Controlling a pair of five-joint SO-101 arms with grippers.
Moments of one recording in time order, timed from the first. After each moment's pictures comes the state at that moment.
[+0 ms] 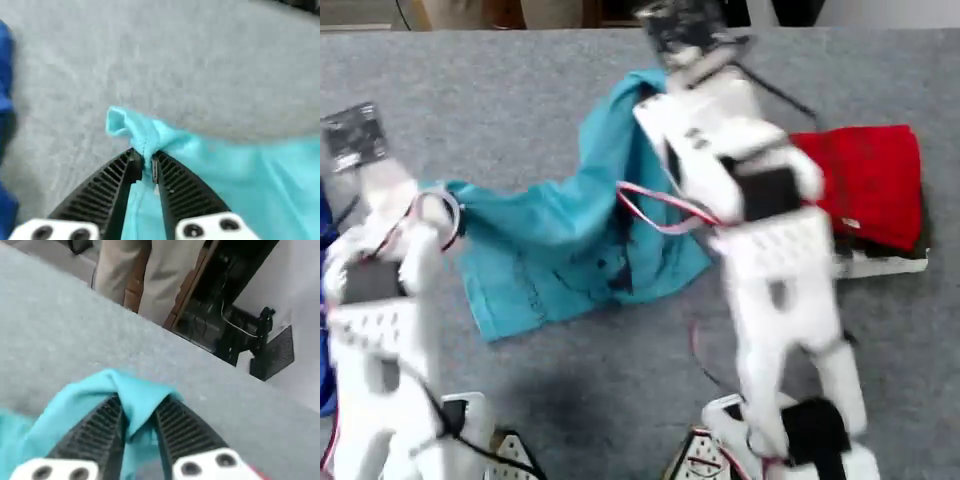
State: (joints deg) left arm -12.2 -45.2 39.6 54.7 1.2; right arm -19.7 -17.2 4.3 49.1 10.3
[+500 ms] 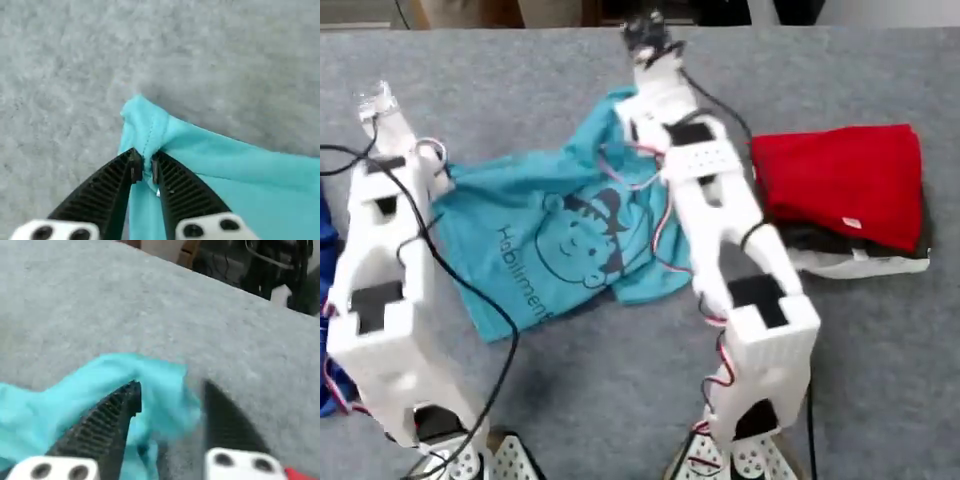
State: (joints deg) left arm -20.3 20.7 4.3 40.0 0.2; right arm -16.8 22.5 -8.0 32.5 0.7
